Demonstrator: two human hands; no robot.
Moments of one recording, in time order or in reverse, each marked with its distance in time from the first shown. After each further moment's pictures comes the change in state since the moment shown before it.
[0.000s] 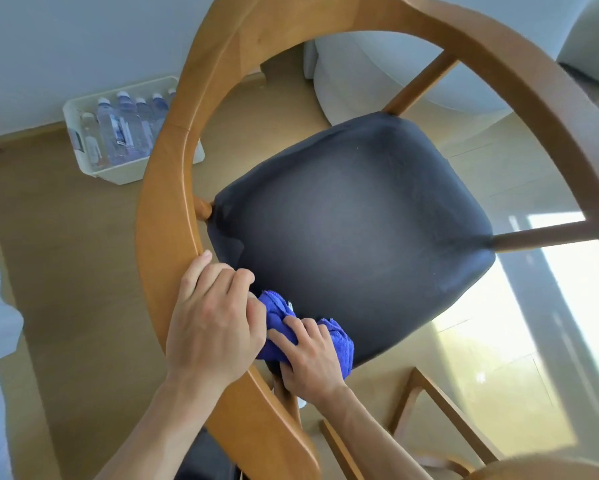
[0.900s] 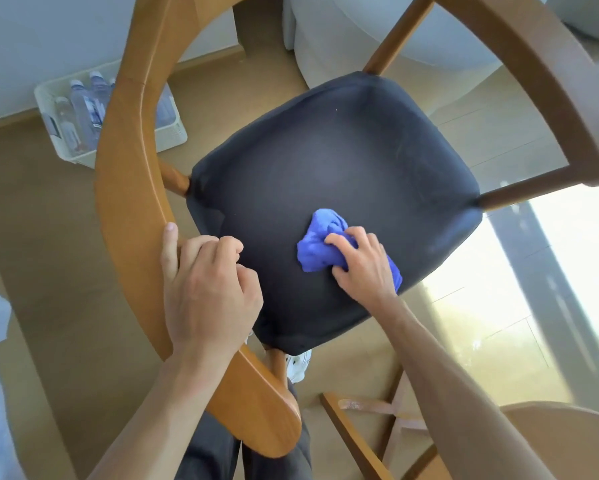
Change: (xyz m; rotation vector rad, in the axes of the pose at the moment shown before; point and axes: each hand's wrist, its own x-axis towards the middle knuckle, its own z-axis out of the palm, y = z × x) left_hand -0.015 0.033 0.009 0.027 0.034 -0.131; right_hand 0.020 0.107 -0.057 -0.028 0.181 0.266
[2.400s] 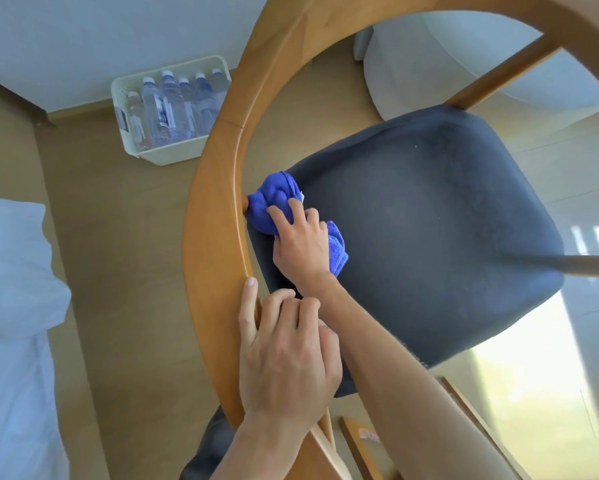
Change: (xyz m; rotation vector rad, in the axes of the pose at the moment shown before) left_hand 0.005 0.001 0.000 -0.012 -0.059 -0.061; right_hand 0.128 -0.169 0.058 -0.067 0.027 -0.158
